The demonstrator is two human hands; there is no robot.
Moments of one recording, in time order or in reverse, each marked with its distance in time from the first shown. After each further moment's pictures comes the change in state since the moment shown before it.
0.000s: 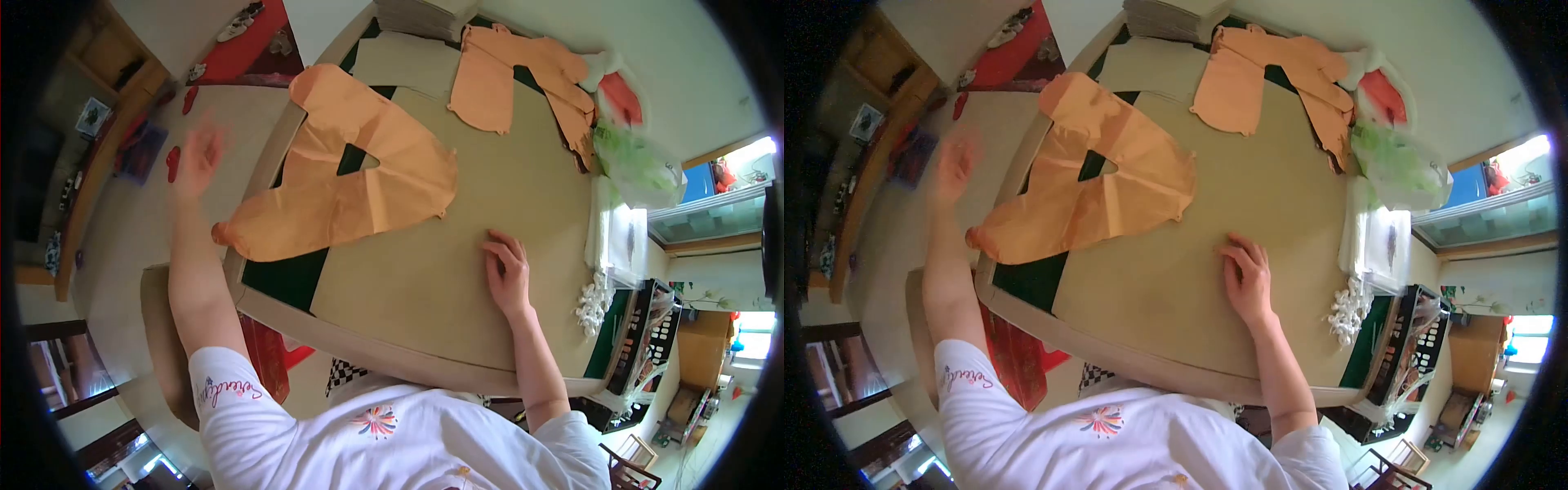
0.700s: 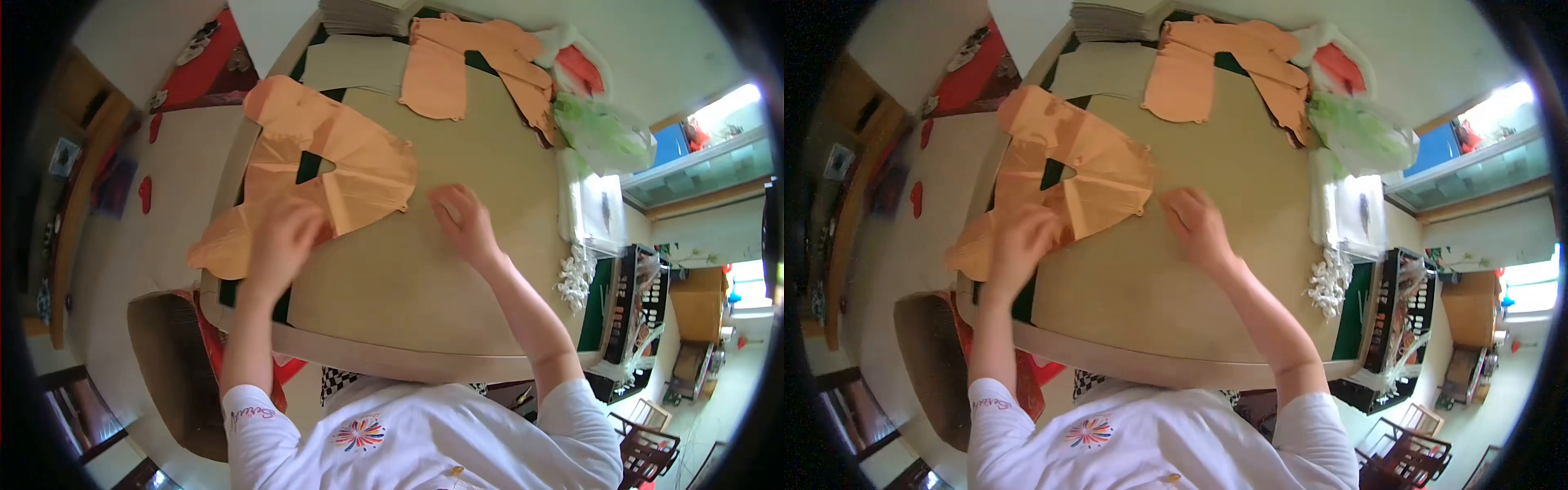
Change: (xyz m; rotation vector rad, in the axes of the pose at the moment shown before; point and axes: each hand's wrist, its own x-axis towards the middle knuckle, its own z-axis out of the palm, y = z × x) left_hand -0.154 -0.092 0.220 1.269 -0.389 0.327; right_hand 0.067 -0.010 0.006 0.181 -0.099 0.008
